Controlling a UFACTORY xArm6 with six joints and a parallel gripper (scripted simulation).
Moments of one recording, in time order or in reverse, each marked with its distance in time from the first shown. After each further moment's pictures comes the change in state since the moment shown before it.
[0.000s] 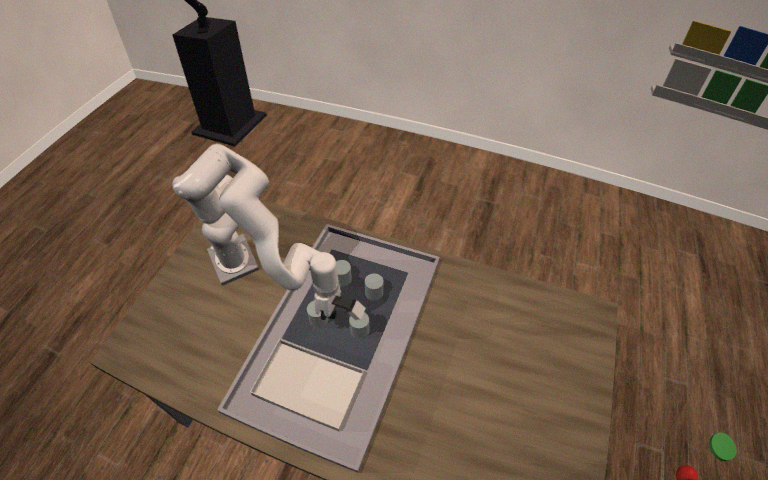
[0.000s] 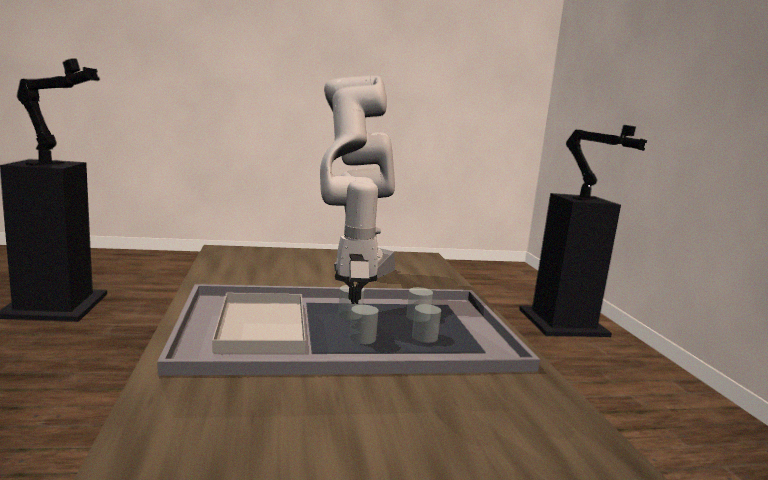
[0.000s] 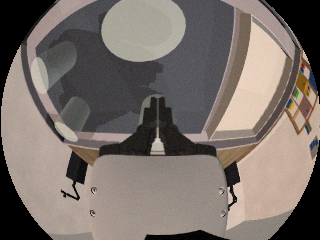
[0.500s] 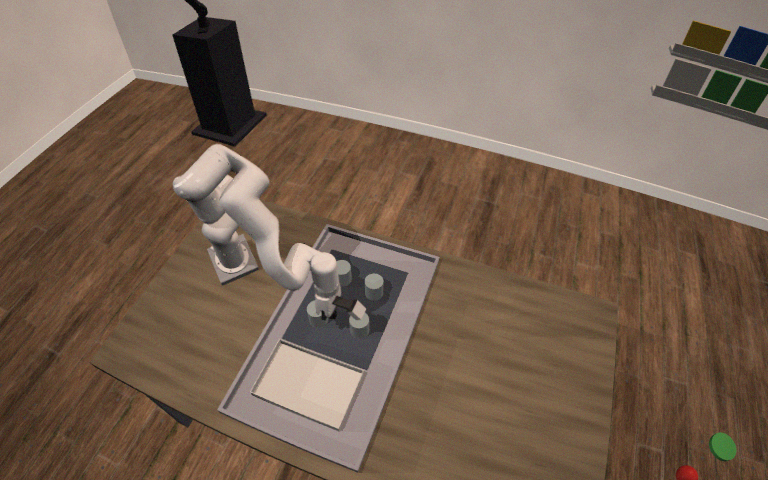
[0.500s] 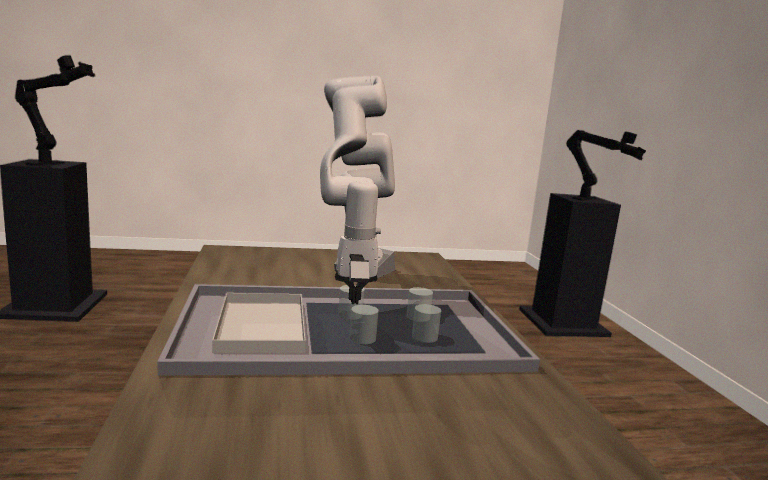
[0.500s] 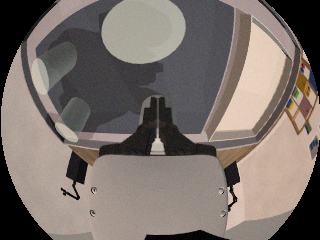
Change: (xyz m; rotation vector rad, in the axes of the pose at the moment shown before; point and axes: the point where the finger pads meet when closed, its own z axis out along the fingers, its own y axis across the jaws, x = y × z) arm 0.002 0.000 0.000 0.000 0.000 0.000
